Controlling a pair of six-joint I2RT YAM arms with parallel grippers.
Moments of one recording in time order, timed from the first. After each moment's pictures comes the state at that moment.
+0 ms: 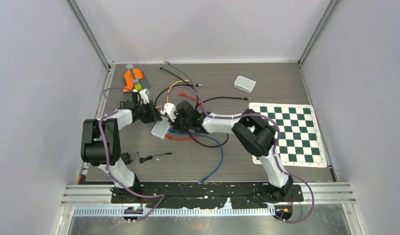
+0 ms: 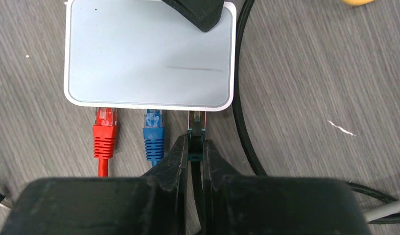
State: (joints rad) left arm 0.01 1.70 0.88 -0.15 0.50 -0.24; right arm 0.93 2.16 1.43 0.08 -0.15 -0.23
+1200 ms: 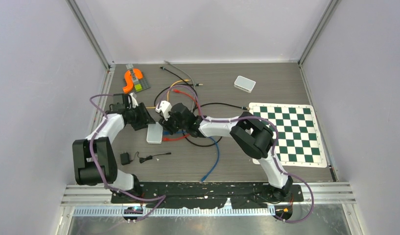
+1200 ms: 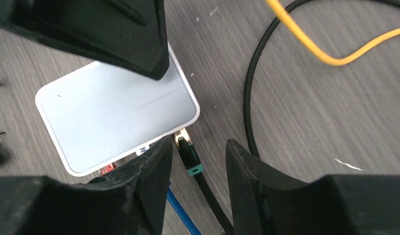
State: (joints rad) left arm 0.09 1.49 0.85 -0.39 0.36 -0.37; right arm 0.98 2.19 1.46 0.22 -0.09 -0.10
